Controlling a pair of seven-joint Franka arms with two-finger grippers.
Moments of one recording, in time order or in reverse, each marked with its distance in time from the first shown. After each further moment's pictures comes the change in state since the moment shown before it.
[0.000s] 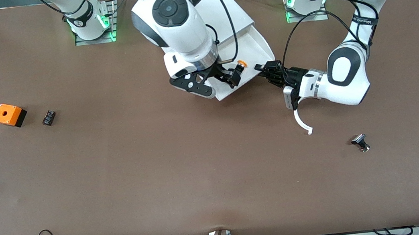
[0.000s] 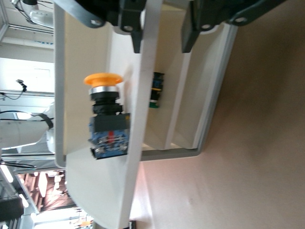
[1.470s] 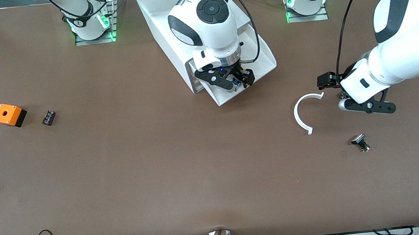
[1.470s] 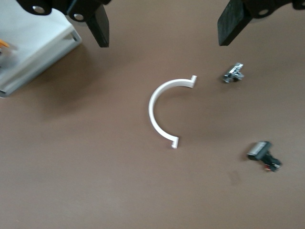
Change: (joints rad) left arm -0.004 -0.113 -0.028 0.565 0.959 -0.088 -0.925; right arm 0.114 0.102 -0.030 0.002 -0.091 0.093 0.148
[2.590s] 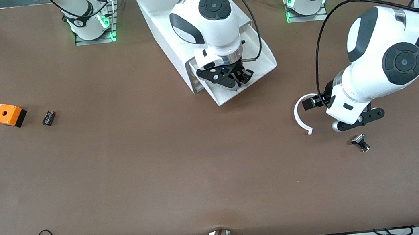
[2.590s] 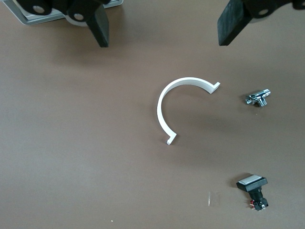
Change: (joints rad) left arm -0.078 0.102 0.001 0.054 0.025 0.040 -0.496; right arm 0.000 -0.003 -0.007 0.022 -0.020 -0.009 -0.013
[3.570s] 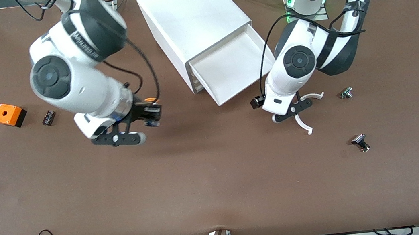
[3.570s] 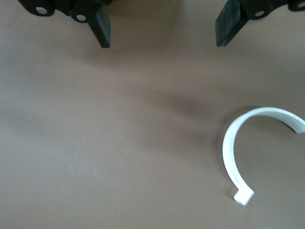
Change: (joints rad) left arm -0.163 -0.039 -0.071 -0.359 0.001 0.378 -0.363; right arm -0.421 -0.152 -0.066 0.016 0.161 -0.407 -0.958
